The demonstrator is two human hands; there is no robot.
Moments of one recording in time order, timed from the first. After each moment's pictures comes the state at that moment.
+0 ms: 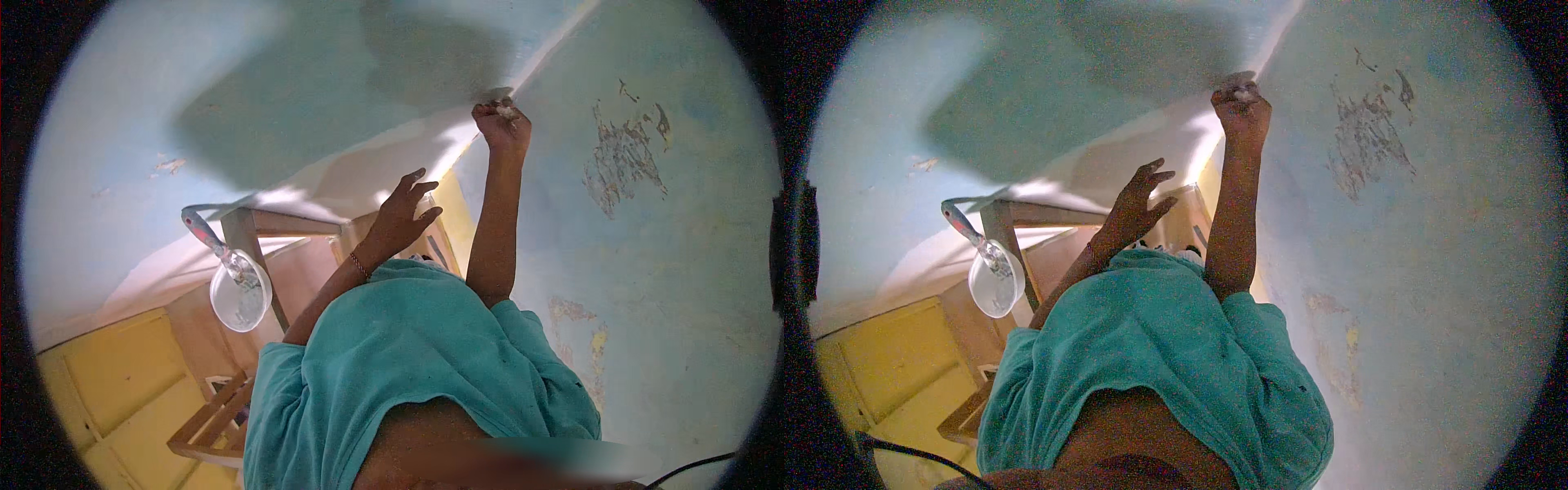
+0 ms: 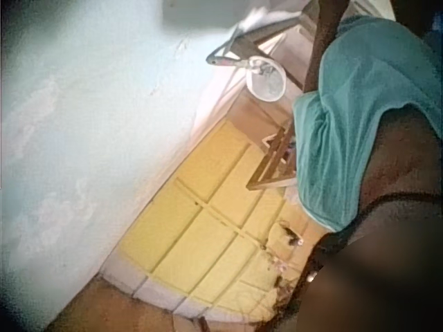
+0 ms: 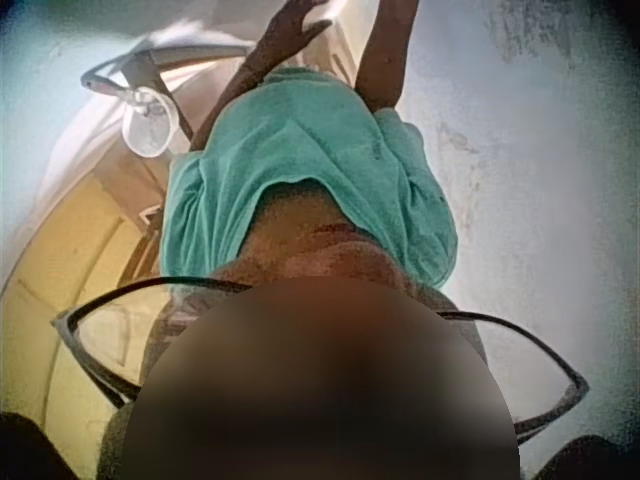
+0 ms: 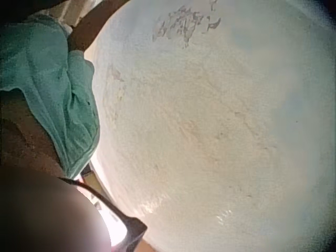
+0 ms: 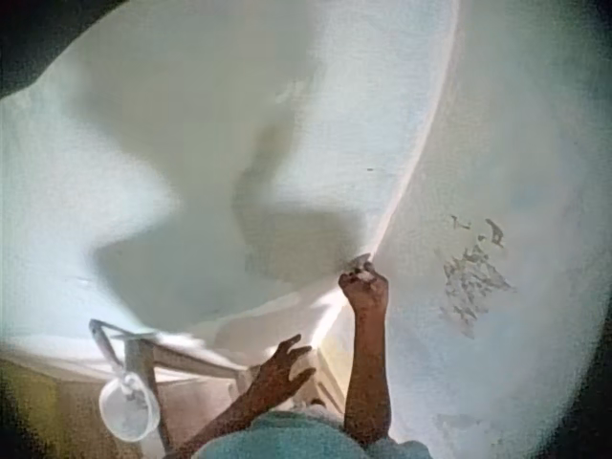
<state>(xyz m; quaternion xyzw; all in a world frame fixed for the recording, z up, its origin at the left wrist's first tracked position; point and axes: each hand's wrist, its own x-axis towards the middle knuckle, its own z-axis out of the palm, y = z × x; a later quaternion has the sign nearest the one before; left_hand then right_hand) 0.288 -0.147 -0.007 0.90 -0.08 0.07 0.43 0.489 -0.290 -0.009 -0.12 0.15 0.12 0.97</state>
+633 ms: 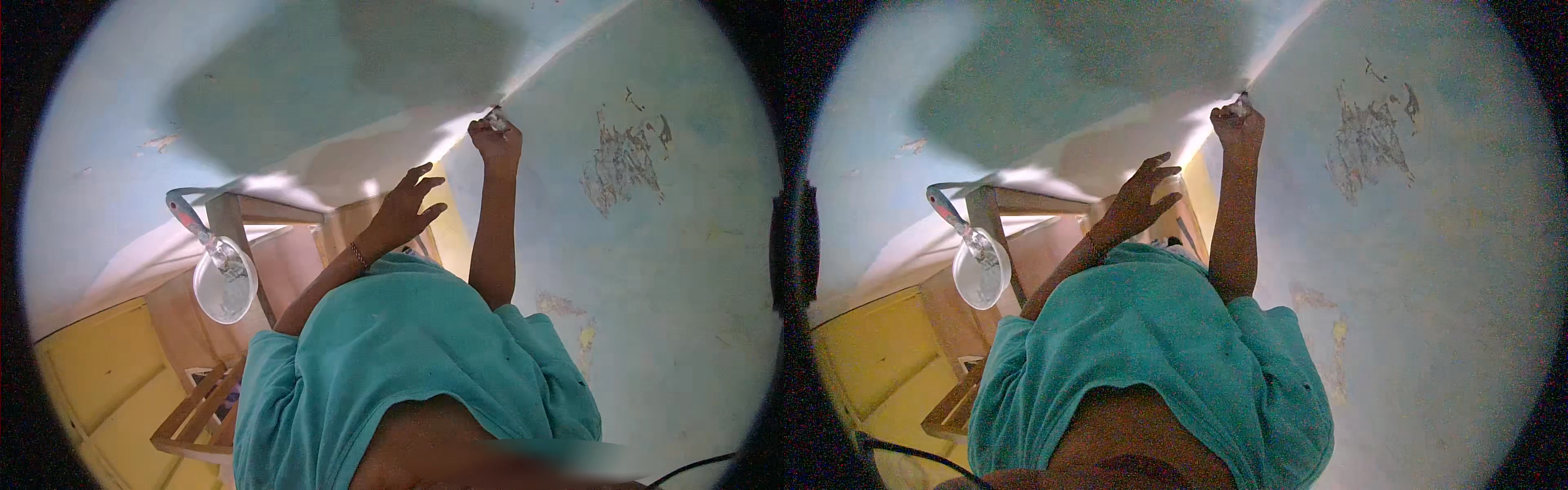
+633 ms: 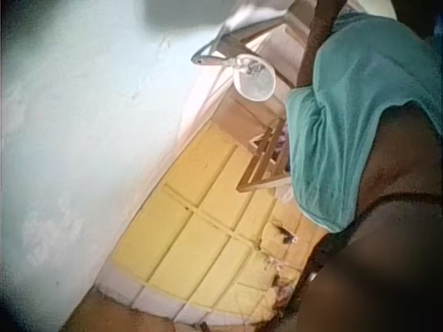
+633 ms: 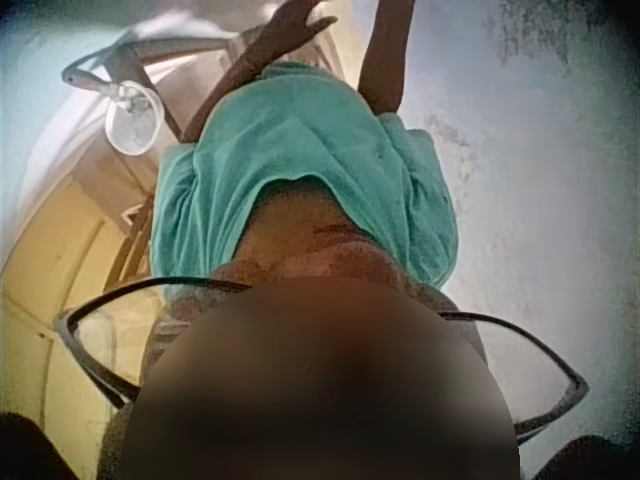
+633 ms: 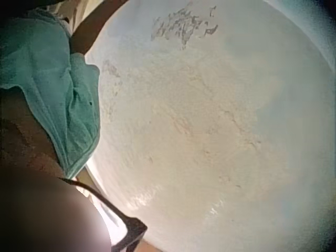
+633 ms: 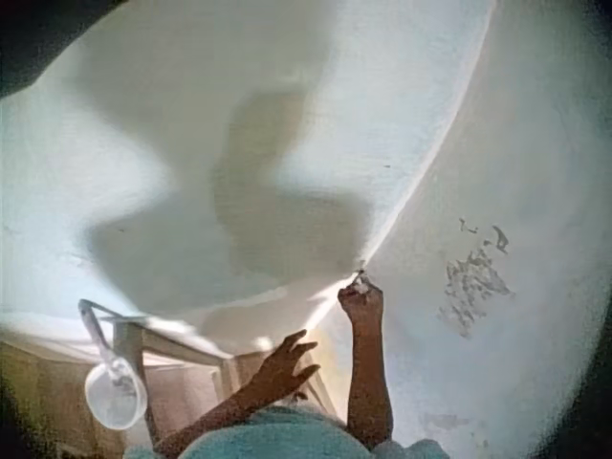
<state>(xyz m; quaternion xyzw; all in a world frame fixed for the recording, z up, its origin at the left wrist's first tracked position) 0.287 -0.154 -0.013 0.88 -0.09 0.05 0.46 0.471 -0.300 -0.038 -0.16 0.19 0.15 0.96</state>
